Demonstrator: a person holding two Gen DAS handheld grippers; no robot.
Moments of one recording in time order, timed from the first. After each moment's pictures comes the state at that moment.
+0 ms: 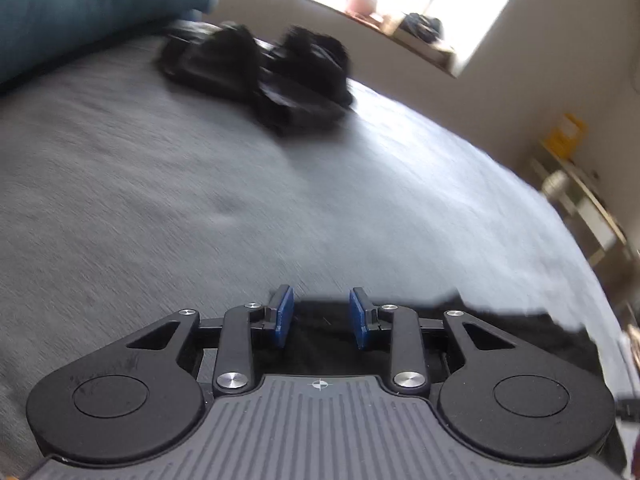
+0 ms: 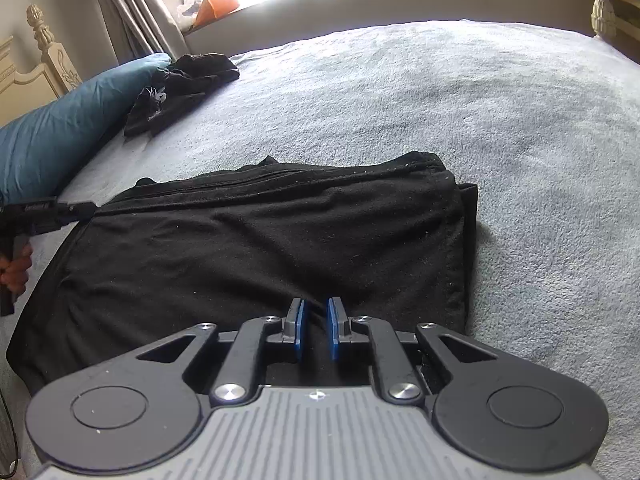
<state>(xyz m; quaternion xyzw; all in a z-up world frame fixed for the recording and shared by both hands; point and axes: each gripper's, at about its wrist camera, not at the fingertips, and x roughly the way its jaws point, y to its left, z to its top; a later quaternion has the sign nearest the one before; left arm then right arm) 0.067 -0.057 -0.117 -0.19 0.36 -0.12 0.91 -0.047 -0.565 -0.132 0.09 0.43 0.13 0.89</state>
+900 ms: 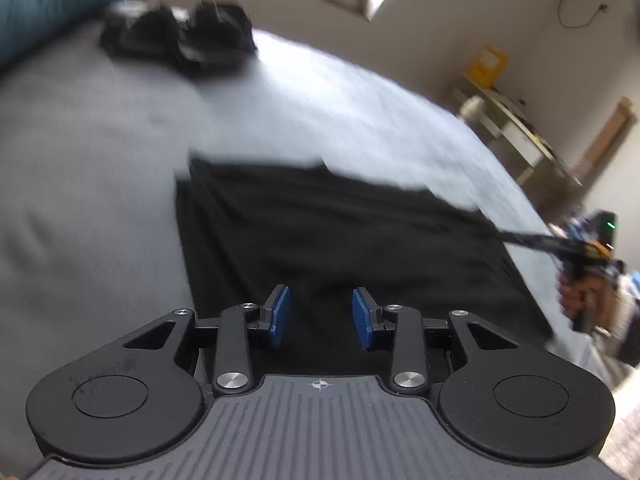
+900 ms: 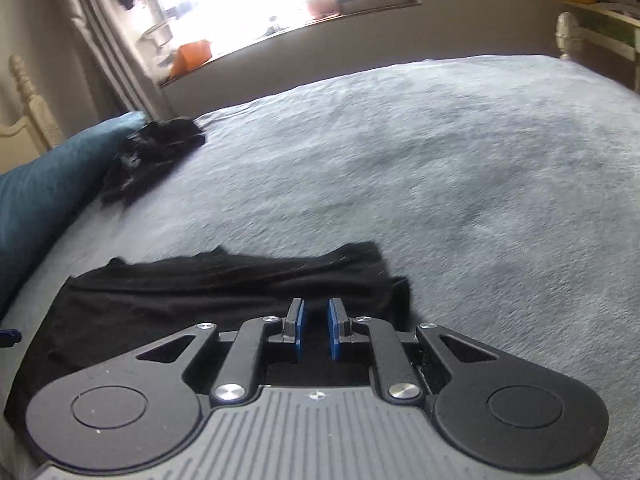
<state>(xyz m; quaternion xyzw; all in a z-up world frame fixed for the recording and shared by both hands) -0.080 -0.081 -0.088 -0.14 0.44 -0.26 0.85 -0.027 -0.600 -0.113 0.13 0.39 0.13 0.90</state>
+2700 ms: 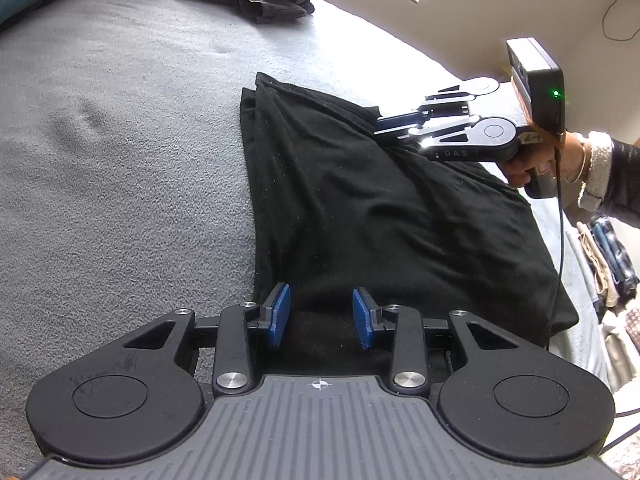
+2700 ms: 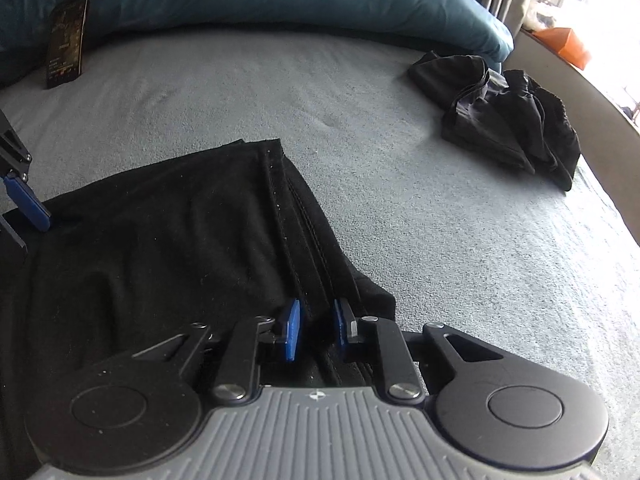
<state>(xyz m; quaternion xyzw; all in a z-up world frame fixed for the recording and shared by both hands) -0.090 -0.062 -0.121 -0.16 0.46 -0.20 0.85 0.078 -0.291 -0.125 -0.31 0.36 0.45 0.76</state>
